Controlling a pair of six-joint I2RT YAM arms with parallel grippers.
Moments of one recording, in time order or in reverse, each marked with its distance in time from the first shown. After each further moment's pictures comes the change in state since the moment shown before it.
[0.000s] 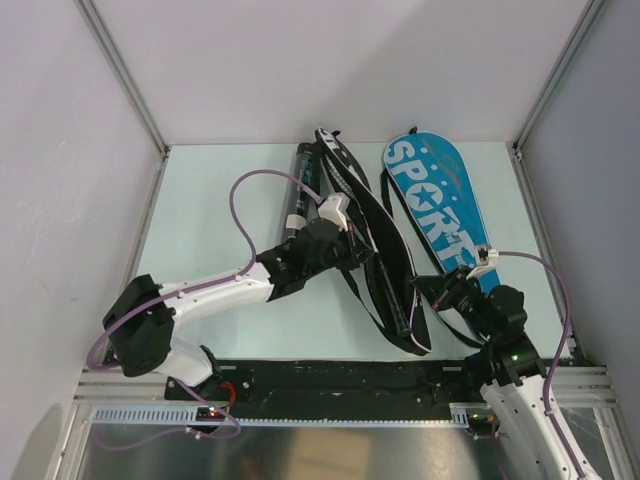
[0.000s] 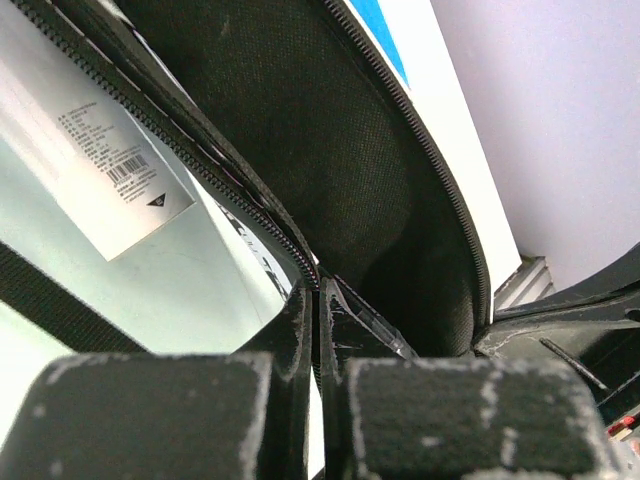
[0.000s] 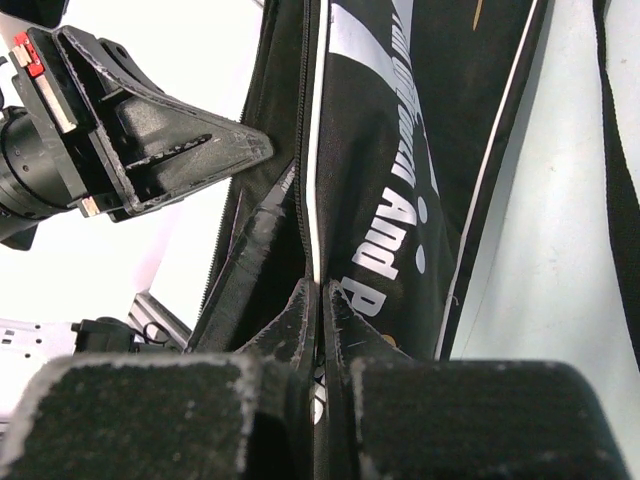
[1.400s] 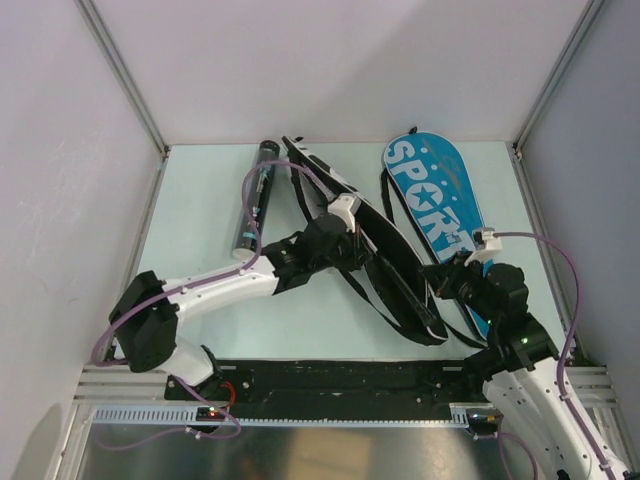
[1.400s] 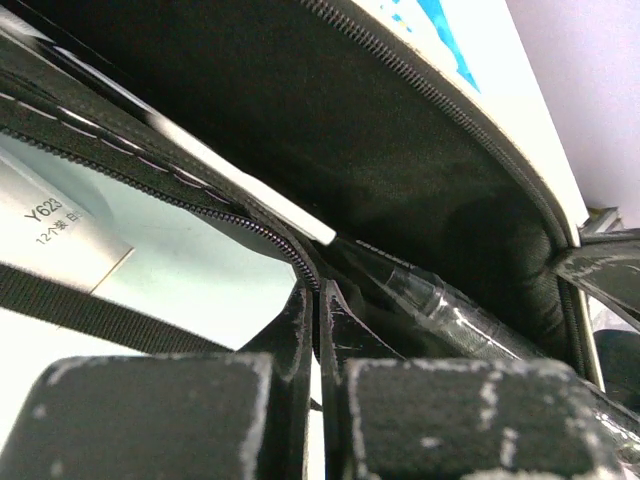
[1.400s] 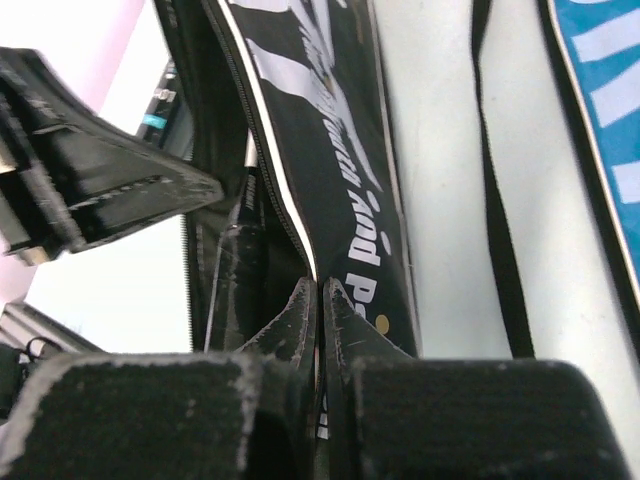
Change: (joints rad) left arm -0.002 0.048 0.094 -0.170 0.029 0.155; right arm 0.063 0.187 0.224 -0.186 0.182 -0.227
